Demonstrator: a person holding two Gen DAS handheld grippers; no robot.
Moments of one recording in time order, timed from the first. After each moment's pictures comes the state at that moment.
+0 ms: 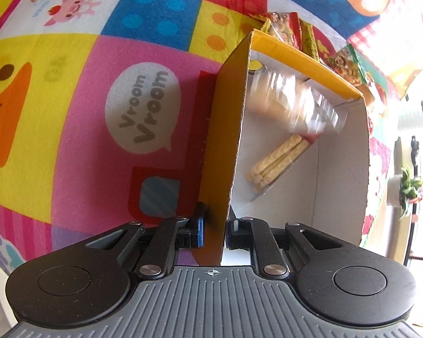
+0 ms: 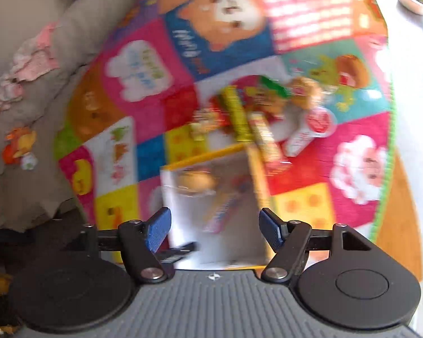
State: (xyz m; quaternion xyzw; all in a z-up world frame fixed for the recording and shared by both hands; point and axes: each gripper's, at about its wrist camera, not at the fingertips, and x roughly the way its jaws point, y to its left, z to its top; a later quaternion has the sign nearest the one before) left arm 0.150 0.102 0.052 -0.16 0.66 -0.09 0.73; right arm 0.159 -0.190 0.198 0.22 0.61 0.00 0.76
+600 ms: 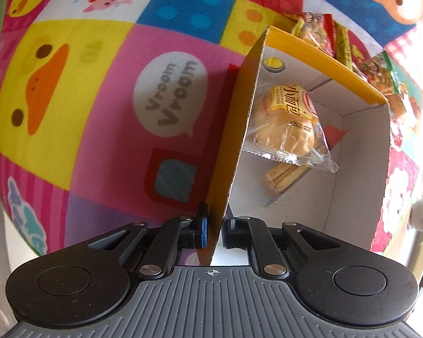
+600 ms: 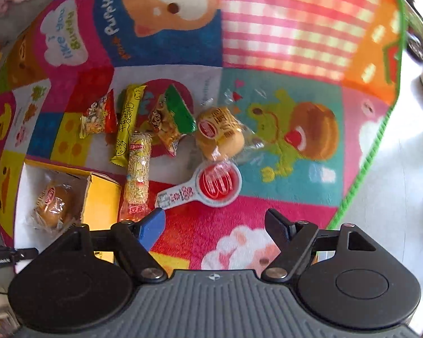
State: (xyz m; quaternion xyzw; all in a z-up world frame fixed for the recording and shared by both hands) left arm 0.144 0.087 0.061 -0.14 0.68 0.02 0.71; right arm 0.270 -0.250 0.083 -0.03 0.62 0.12 0.78
